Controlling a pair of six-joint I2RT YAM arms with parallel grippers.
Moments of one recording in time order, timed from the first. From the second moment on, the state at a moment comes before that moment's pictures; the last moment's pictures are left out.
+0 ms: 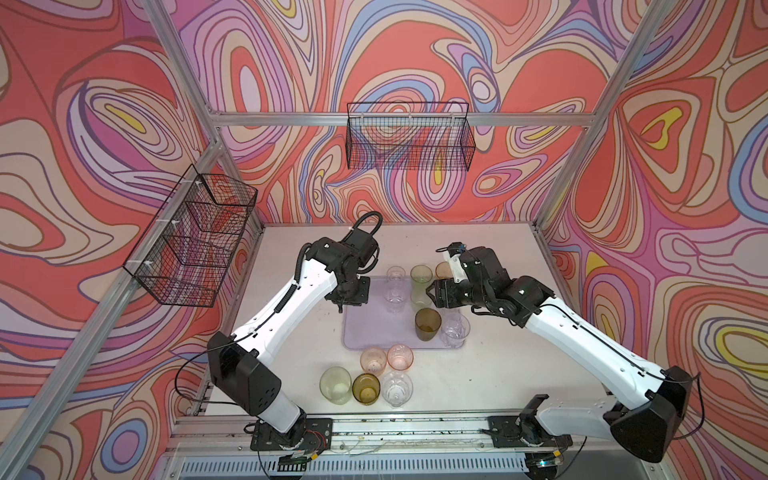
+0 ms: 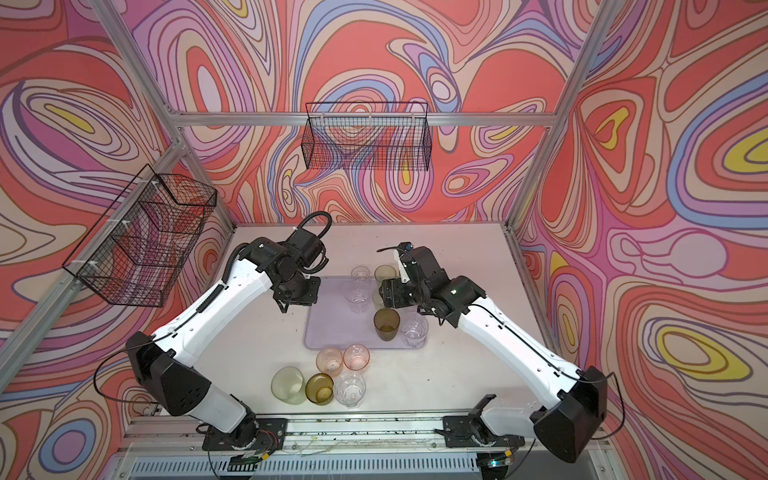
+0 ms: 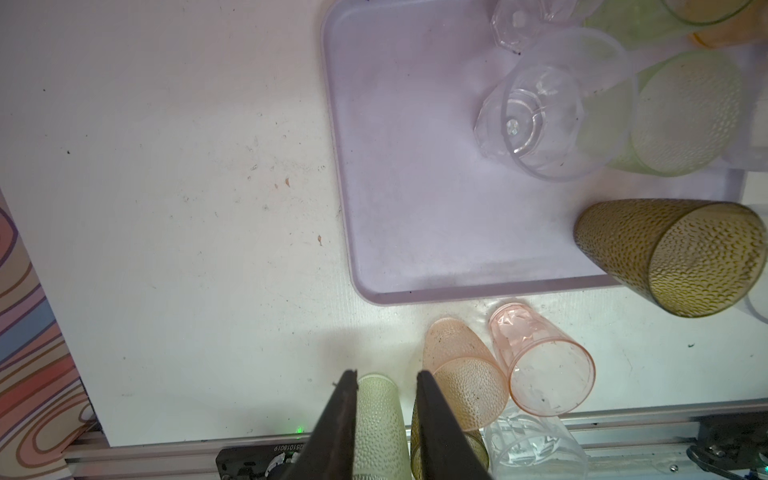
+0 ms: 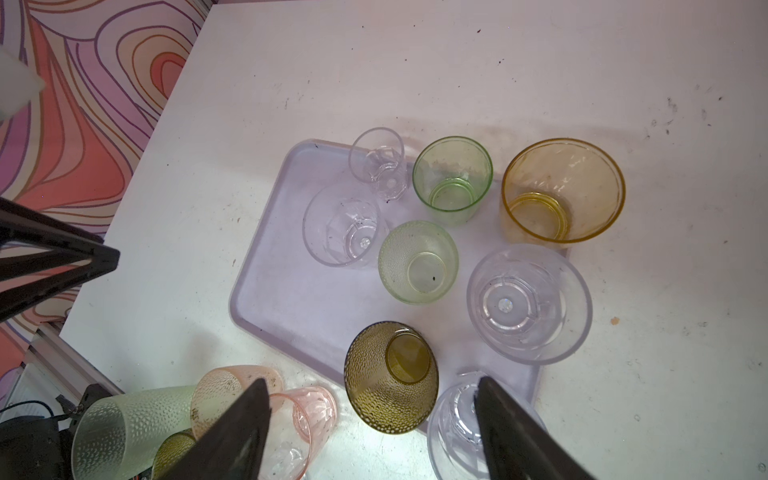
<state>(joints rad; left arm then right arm) -0.56 1.56 1.61 -1.40 -0.12 -0.49 0.64 1.28 1.23 -0.73 -0.02 0.41</state>
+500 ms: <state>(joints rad) -0.56 1.35 1.40 -1.42 -0.10 -0.58 0.64 1.29 1.23 -0.72 -0.03 0.42</state>
